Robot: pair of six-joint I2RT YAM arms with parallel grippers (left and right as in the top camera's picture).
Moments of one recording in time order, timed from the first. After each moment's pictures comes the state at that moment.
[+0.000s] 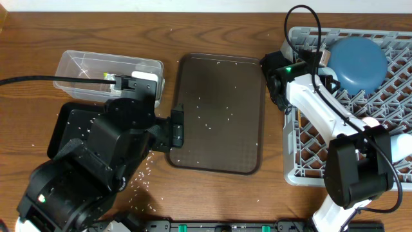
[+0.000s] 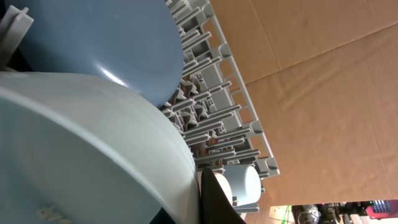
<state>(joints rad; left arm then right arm) -0.69 1.07 1.61 -1.22 -0.32 -0.37 0.32 1.88 1.39 -1.07 1.24 0.59</state>
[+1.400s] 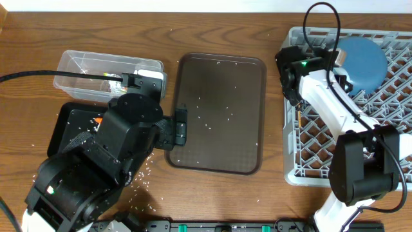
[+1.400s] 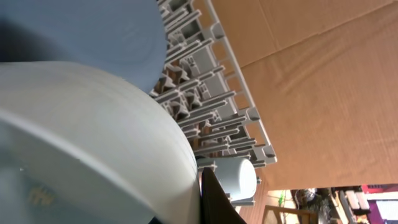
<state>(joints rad) -0.69 1.09 1.61 -1.23 -0.32 -0.37 0.24 1.89 1.41 -1.10 1.19 0.58</state>
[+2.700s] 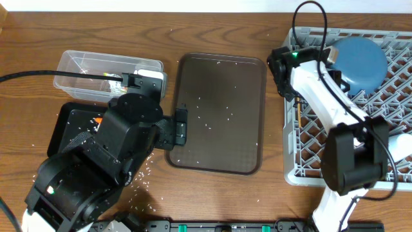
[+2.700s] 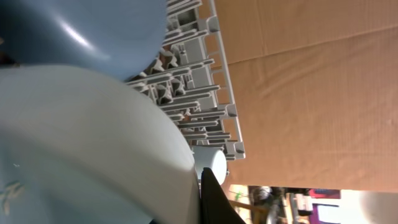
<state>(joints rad) -0.69 1.09 1.61 -1.23 -0.32 -0.37 0.27 1.99 1.56 -1.40 1.20 0.64</state>
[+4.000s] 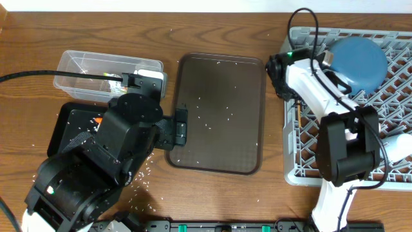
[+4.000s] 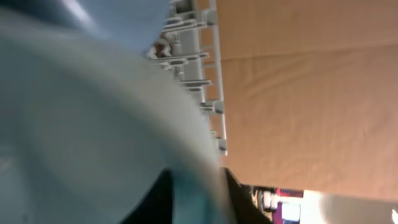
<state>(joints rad) -0.69 1.09 1.61 -1.23 -0.32 -0.37 0.27 2.06 1.57 -1.50 1.22 0.64</state>
